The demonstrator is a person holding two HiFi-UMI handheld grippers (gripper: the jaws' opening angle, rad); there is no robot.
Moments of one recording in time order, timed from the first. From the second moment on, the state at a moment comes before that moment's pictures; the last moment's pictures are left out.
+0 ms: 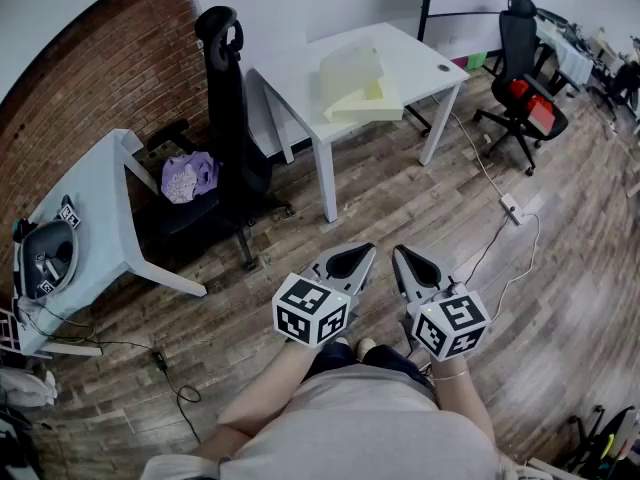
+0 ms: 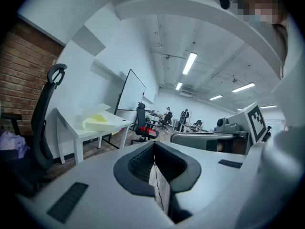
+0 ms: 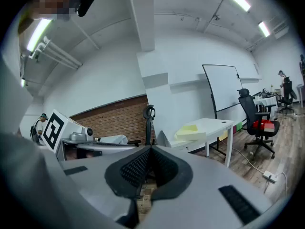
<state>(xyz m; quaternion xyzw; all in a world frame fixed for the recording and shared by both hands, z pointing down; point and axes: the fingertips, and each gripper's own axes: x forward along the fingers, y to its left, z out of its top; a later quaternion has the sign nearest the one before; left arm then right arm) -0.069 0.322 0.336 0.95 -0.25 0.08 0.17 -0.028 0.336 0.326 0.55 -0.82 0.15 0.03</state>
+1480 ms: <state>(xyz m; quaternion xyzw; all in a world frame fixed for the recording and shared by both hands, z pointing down) -0.010 0.299 0.369 0.93 -0.29 0.08 0.21 0.035 0.317 0.359 0.53 -0.82 0.20 0.01</state>
